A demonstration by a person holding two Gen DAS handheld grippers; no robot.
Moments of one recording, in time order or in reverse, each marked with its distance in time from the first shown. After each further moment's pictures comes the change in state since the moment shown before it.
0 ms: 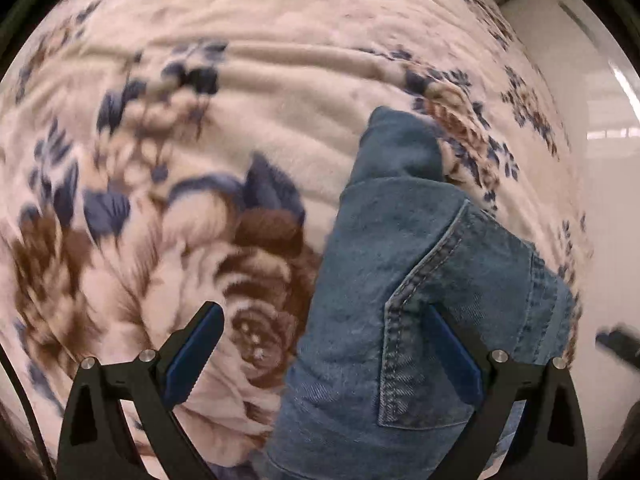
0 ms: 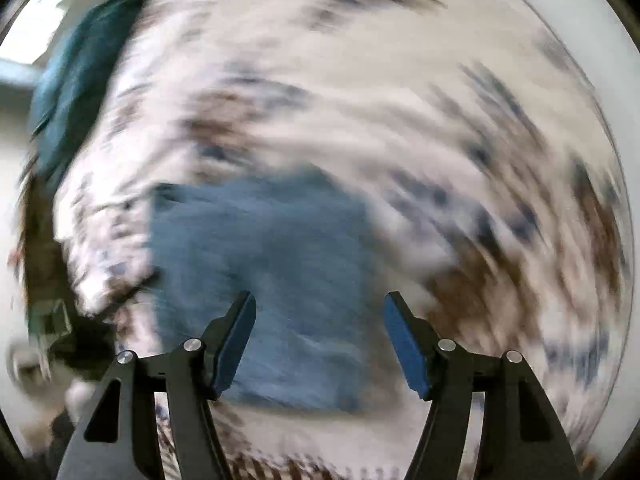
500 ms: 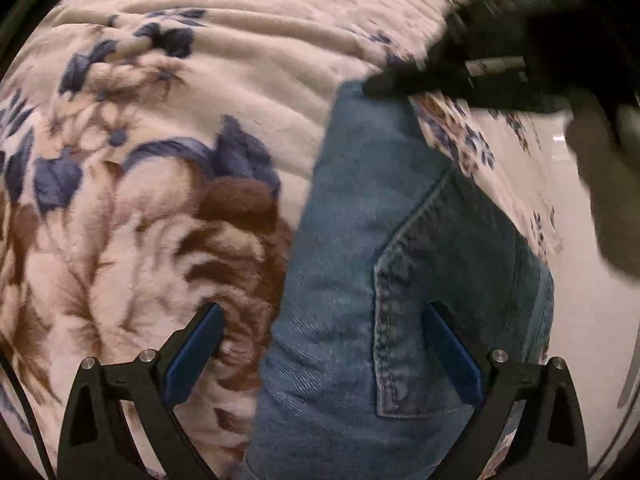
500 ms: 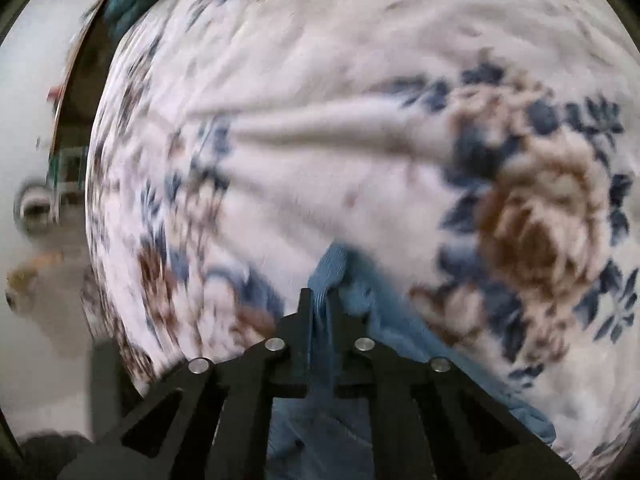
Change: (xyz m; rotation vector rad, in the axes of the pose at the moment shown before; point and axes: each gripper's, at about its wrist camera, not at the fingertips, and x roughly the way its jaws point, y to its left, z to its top) left arm 0.017 0.005 -0.014 0.044 0.020 -0.146; right arm 0.190 0.196 0.146 -0.389 0.384 0.142
